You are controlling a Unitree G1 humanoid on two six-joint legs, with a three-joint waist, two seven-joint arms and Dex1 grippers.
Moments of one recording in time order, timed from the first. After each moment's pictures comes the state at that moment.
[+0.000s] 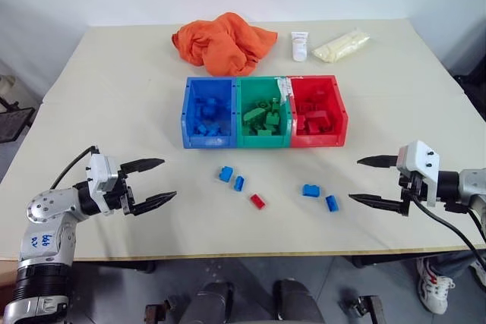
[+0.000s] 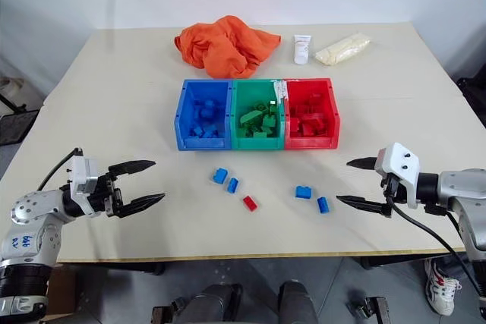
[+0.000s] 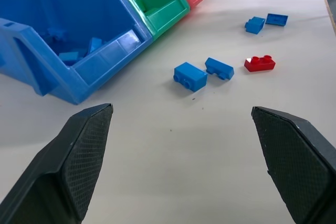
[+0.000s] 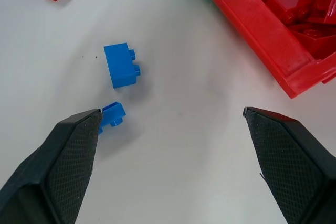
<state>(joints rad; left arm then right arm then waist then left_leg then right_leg) -0.20 0.68 0.24 0.20 -0.48 -0.03 -1.24 -0.19 -0.97 -0.17 0.01 0.38 0.19 1.24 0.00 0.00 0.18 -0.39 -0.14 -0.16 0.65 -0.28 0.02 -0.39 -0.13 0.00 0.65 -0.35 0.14</state>
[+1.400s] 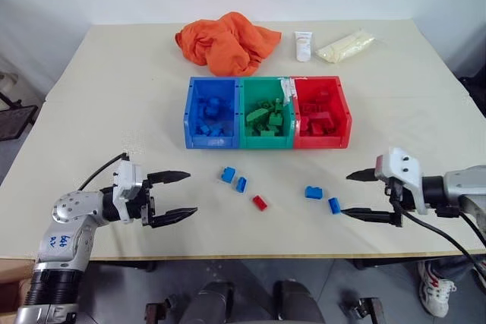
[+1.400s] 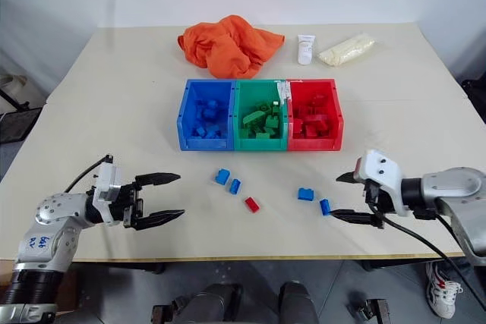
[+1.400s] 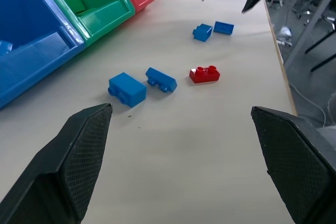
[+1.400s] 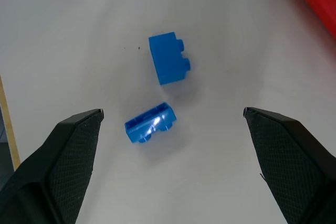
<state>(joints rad) -0.11 0.64 0.16 -0.01 -0.52 0.13 -1.23 -0.21 -1.05 -0.03 -0.19 0.36 0.48 1.20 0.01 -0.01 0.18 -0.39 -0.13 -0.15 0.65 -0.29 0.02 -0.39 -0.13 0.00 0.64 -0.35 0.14</state>
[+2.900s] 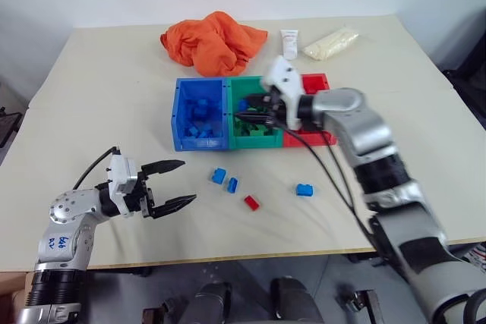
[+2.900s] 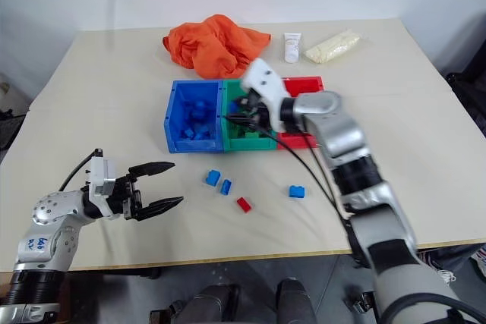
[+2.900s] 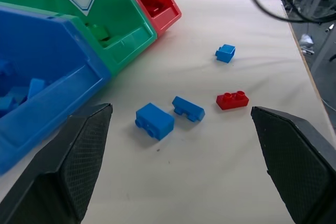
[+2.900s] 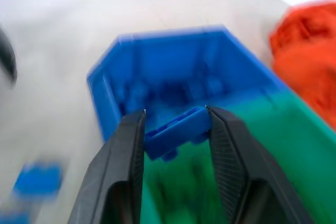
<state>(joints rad) -0.18 0.62 0.18 0.04 -0.51 0.05 -1.16 -1.11 -0.26 0.27 0.49 0.16 0.32 0.89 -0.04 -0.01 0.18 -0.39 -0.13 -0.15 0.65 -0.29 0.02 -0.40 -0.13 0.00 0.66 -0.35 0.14</state>
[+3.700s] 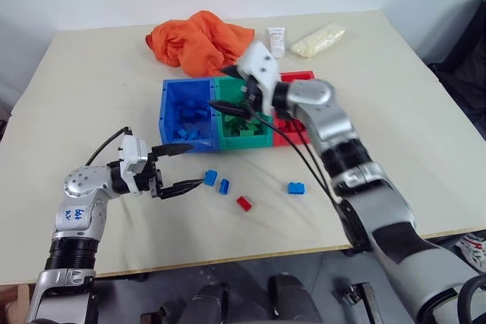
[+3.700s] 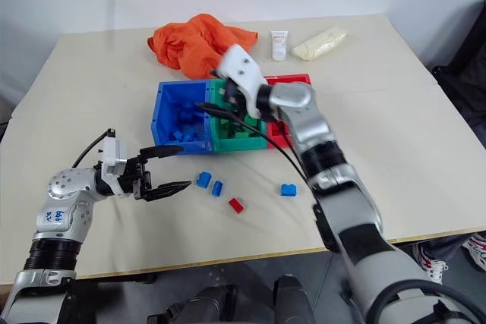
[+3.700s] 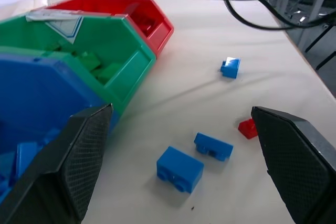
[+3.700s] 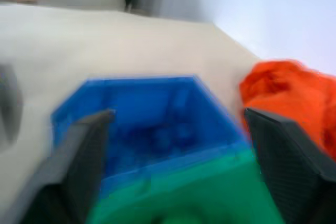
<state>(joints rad) -0.39 0.60 0.12 0.24 -0.47 -0.01 -1.26 -0.97 -0.33 0.18 0.40 0.16 0.11 1.07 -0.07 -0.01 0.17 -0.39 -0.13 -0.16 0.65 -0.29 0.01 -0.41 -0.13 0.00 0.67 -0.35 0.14</state>
